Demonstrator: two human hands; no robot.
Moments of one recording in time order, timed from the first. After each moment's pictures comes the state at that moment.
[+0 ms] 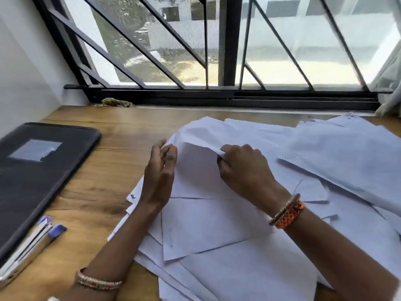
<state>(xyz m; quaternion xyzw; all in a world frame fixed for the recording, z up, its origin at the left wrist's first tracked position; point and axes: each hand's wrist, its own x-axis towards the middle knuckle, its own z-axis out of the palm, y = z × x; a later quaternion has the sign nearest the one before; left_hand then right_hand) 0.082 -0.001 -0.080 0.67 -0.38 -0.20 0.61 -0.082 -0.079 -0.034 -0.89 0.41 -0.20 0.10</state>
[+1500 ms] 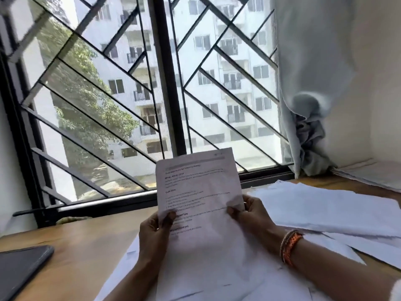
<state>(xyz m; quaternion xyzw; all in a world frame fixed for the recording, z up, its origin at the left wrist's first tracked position) 0.075 -0.074 -0.092 0.47 -0.47 -0.23 0.71 -0.150 -0.132 -0.075 -0.61 0.35 -0.54 0.46</state>
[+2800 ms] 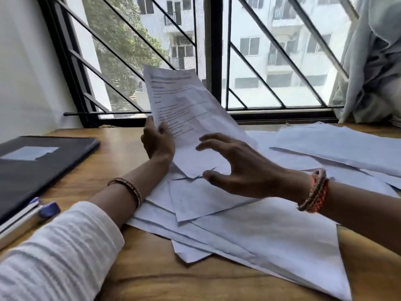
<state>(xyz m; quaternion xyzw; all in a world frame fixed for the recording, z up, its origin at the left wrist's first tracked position) 0.112 -0.054 -0.074 0.68 -0.34 0.05 0.65 -0.102 -0.026 -0.058 -0.94 0.19 -0.27 0.04</state>
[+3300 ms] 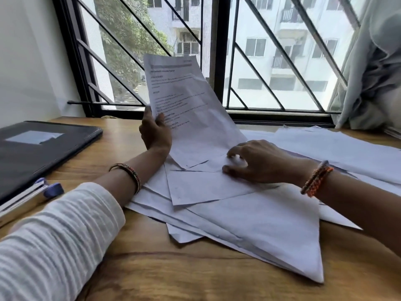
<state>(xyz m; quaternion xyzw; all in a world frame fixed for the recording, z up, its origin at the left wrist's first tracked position) 0.110 -0.047 -0.068 0.66 -0.33 0.07 0.67 -0.134 -0.060 -0.056 -0.93 0.33 -0.09 -0.12</state>
